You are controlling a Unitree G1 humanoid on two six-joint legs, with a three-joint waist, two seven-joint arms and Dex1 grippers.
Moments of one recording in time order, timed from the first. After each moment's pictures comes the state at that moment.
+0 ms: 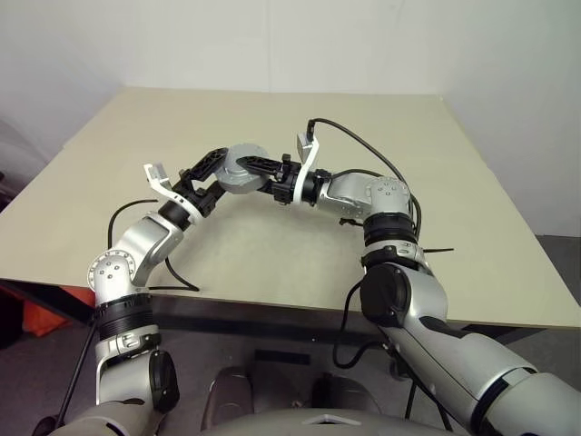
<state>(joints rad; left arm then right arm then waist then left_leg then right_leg) -0.48 0.20 0.49 0.15 -1.59 0.93 0.06 -1.08 0.09 -0.63 0.73 0.95 1.32 0.10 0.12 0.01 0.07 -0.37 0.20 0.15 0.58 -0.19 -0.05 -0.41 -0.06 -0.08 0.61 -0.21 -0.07</state>
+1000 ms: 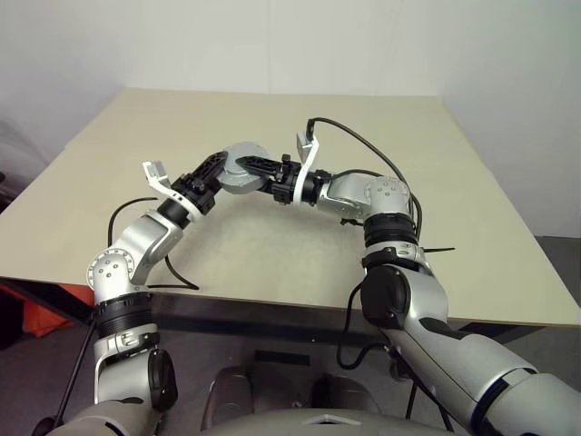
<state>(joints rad) -0.48 0.21 0.47 0.15 -1.62 0.92 0.06 -1.07 0.08 -0.59 0.71 0.95 1.31 0.14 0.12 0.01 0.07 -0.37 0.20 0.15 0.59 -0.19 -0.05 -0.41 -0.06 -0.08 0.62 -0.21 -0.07</state>
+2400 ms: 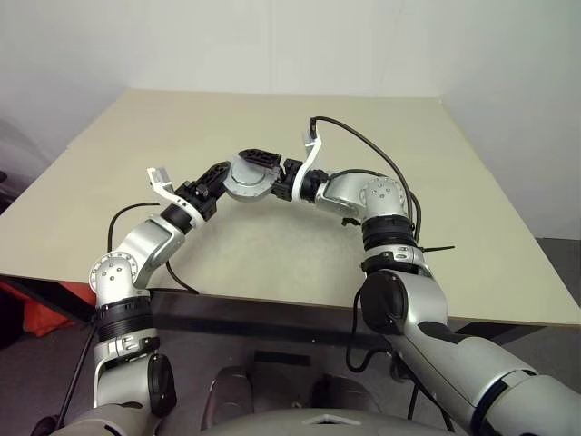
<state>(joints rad) -0.46 0.21 0.46 0.15 -1.57 0.90 0.07 -1.04 0.08 -0.50 0.67 0.90 1.16 0.14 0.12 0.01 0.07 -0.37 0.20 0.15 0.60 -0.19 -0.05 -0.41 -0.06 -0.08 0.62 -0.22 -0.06</state>
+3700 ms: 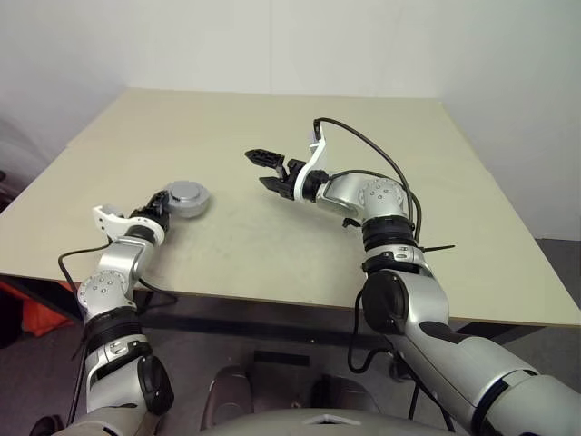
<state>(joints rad) -0.44 0.22 0.65 0.37 -1.28 0.59 0.13 -1.04 0.07 -0.48 0.70 0.85 1.08 0.14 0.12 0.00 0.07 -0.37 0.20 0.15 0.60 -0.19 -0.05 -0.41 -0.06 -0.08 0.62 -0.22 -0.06</state>
